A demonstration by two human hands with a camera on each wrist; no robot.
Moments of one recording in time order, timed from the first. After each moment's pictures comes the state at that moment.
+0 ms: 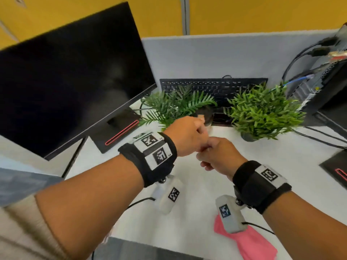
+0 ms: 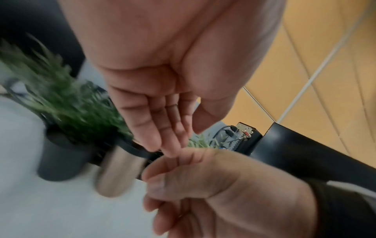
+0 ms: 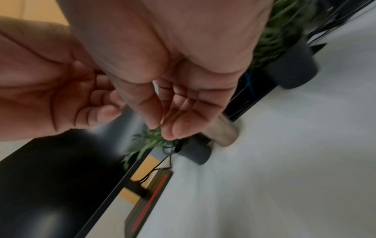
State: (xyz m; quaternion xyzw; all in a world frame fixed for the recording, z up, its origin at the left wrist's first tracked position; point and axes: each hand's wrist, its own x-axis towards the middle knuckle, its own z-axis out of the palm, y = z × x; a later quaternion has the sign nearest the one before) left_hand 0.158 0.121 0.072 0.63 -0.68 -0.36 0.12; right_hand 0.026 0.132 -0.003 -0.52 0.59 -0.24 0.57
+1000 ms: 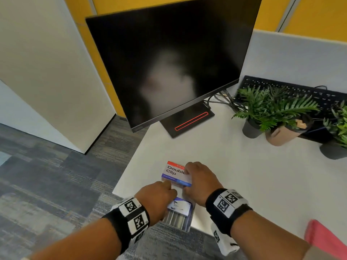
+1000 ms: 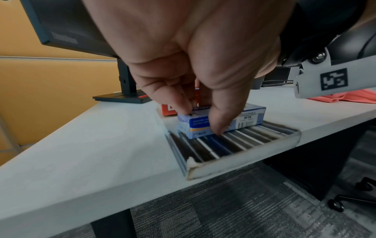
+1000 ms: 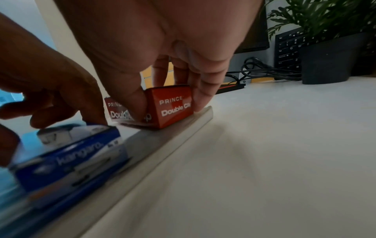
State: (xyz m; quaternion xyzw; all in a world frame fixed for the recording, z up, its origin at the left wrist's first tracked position) left_hand 0.487 0.297 -0.095 0.57 -0.79 -0.19 -0.13; right_hand 0.324 0.221 -0.101 -0.82 0.50 -0.01 0.27
